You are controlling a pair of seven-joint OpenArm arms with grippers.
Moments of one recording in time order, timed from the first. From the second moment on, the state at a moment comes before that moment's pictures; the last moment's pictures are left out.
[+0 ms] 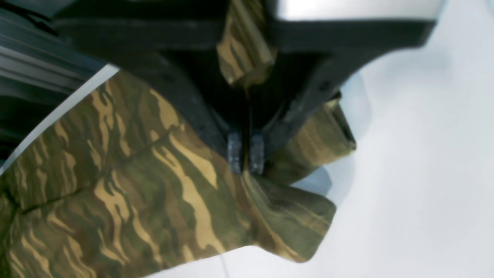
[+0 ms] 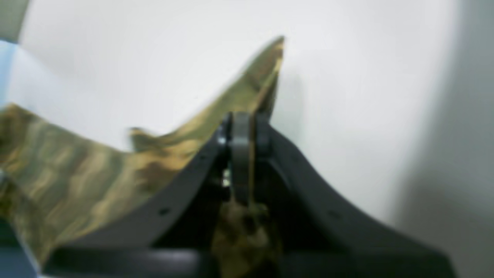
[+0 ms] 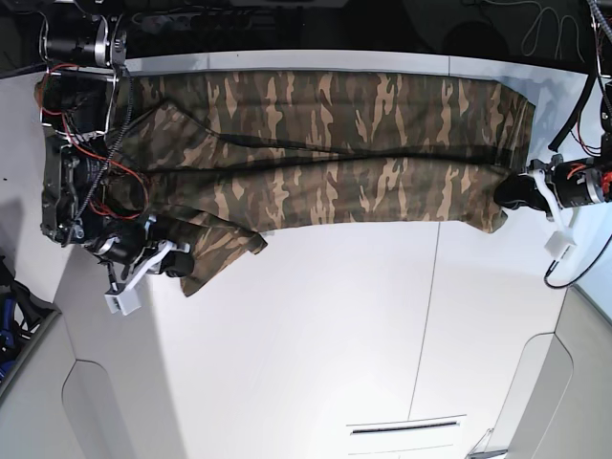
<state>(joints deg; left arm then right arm) 1.8 -42.2 -8.1 74.3 -64.2 -36.2 61.6 16.8 10.0 11.4 64.7 35.1 32.2 -53.5</state>
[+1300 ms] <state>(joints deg) 21.6 -43.3 -20.7 95.3 -61.9 -36.2 63.5 -23.5 11.2 38.7 98.7 58.4 34.1 -65.7</state>
